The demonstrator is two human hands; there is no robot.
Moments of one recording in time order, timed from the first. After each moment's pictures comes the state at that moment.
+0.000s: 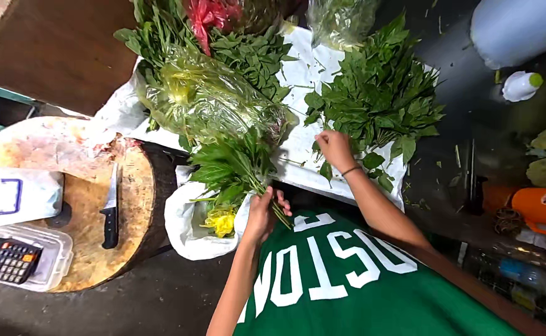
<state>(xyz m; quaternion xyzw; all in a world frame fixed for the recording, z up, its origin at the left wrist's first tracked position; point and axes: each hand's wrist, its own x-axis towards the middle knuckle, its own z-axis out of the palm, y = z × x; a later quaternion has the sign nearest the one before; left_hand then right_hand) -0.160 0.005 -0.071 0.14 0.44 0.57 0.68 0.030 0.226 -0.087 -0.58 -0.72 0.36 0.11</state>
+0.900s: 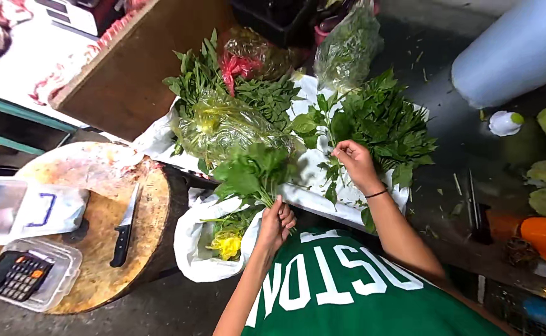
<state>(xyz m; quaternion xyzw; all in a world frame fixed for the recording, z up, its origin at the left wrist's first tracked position) -0.152 0.031 -0.077 0.04 0.34 0.64 0.69 0.058 0.212 -0.006 -0.45 -0.66 0.50 0.32</state>
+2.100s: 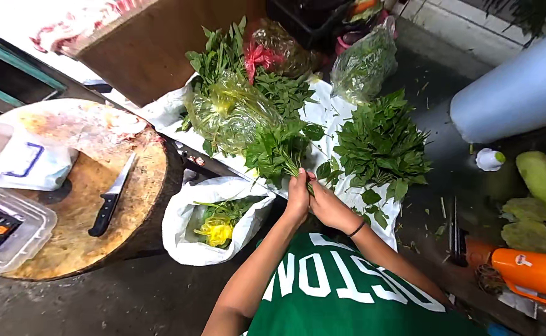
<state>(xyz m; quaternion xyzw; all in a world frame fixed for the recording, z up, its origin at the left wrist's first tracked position) -0.104 0.096 -0.045 0.15 0.52 0.64 0.55 -0.002 0.126 0.001 -0.44 -0.81 0.40 -0.01</state>
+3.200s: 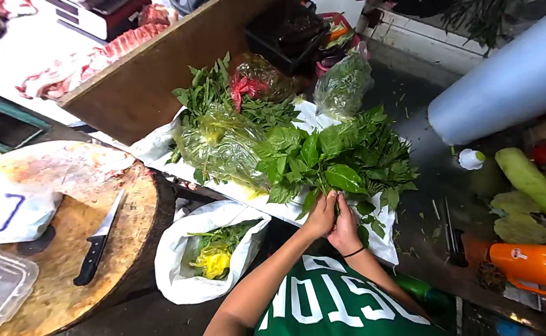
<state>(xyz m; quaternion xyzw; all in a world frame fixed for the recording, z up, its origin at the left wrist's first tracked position) -0.073 0.120 -0.037 0.45 0.52 0.47 0.56 0.018 0.124 -0.044 -0.53 -0.19 0.68 0.48</state>
